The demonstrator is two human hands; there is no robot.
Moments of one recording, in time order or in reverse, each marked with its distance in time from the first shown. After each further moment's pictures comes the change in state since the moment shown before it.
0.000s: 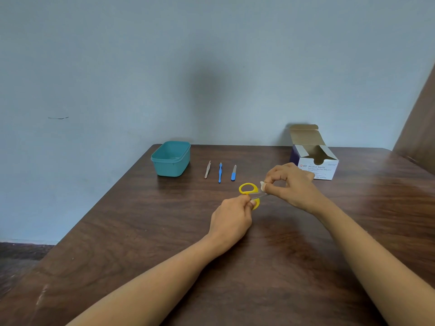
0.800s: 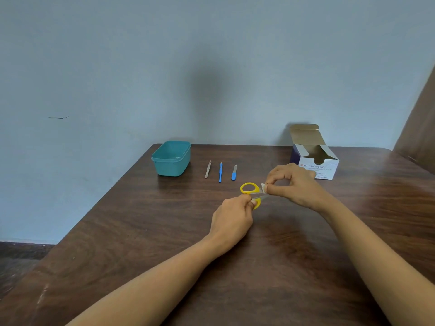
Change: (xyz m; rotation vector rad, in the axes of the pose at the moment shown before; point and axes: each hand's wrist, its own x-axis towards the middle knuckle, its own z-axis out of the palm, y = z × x) left_hand 0.000 0.001 0.000 0.013 0.010 0.014; right_hand 0.000 -0.003 -0.010 0.088 -0.071 0.016
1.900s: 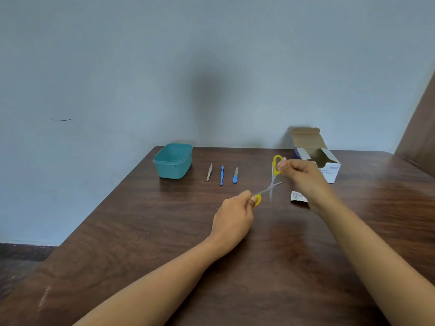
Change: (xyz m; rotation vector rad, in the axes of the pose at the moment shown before) left_hand 0.004 -0.004 0.001 -0.099 0.076 0.015; right_hand 0.006 -0.014 -0.003 0.585 0.249 0.310
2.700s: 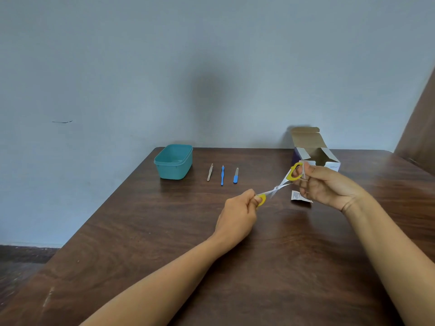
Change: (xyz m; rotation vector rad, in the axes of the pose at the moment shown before) left_hand 0.005 -0.003 0.005 -0.171 -0.046 0.008; right_hand 0.009 0.014 -0.052 0.480 -0.372 0.370
